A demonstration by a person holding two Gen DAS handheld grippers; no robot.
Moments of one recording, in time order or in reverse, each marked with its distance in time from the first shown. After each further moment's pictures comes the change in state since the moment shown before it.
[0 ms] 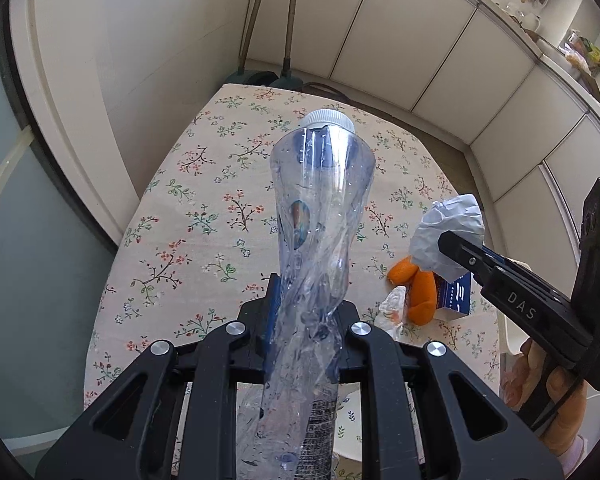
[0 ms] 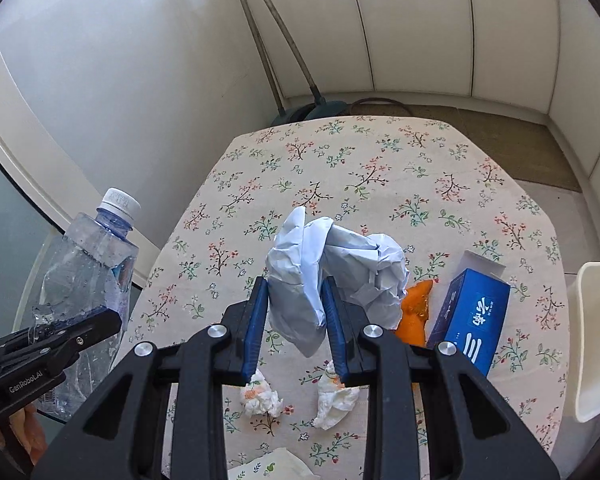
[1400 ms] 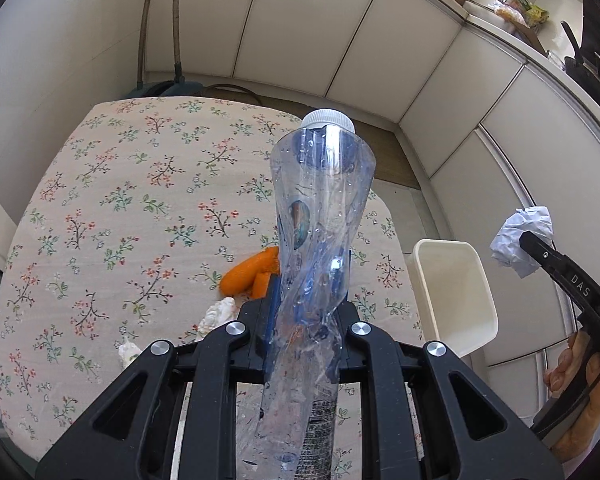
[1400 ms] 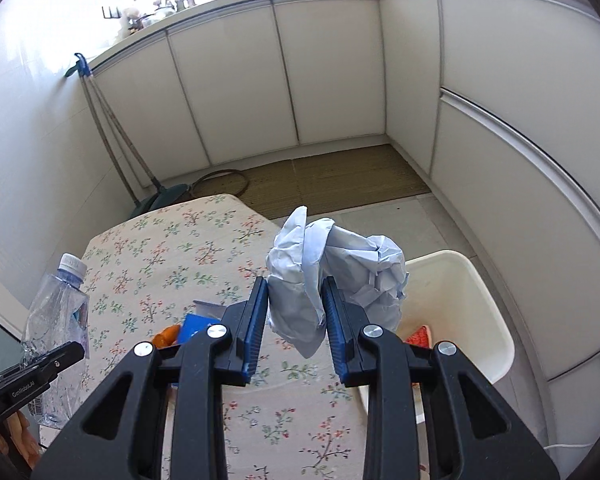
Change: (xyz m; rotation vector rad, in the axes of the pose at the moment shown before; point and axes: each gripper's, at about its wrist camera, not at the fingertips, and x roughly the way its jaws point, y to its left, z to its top) left arm 0.051 -0.164 -0.017 0.141 -0.010 -0.164; right arm -0.159 -0.211 -0.019 0.246 -0.246 -0.379
